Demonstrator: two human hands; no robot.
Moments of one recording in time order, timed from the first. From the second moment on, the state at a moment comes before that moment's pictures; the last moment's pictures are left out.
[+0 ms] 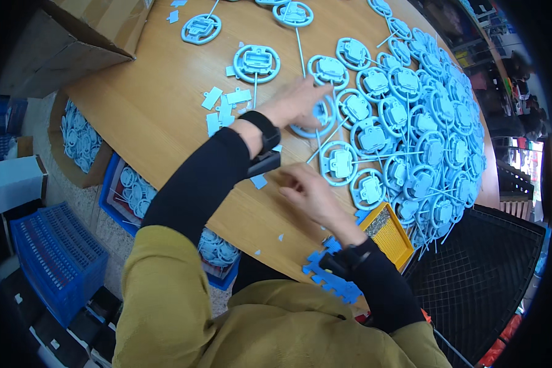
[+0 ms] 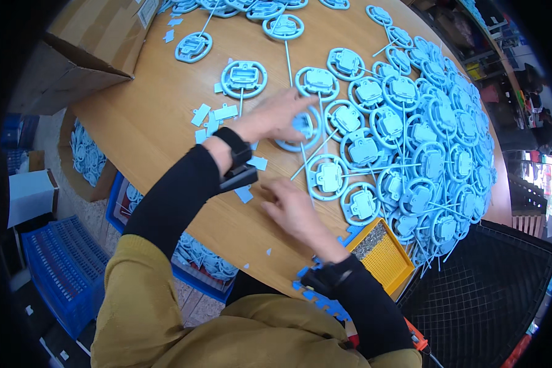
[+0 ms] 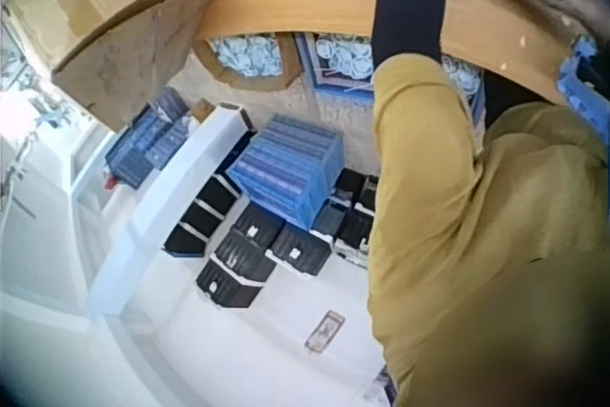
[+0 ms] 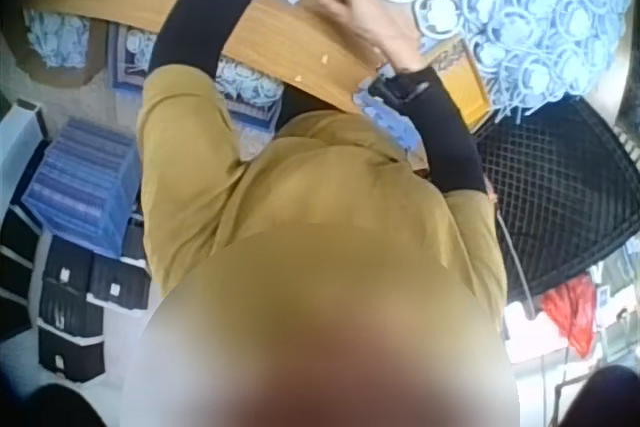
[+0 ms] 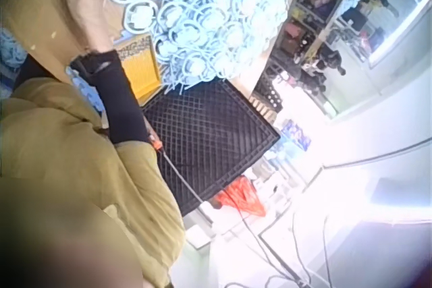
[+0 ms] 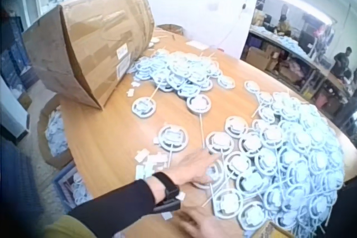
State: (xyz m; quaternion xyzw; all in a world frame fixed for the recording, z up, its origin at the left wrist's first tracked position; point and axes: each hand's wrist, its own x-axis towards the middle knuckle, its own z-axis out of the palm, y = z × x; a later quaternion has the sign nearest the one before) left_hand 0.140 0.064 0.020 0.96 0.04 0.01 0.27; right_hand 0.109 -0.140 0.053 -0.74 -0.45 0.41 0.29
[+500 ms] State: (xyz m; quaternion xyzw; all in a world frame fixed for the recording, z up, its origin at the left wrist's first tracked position) left_hand -0.057 0.058 0.004 0.40 0.33 0.23 0.82; right_hand 0.122 -0.091 0.010 -0.81 -0.45 0.24 0.27
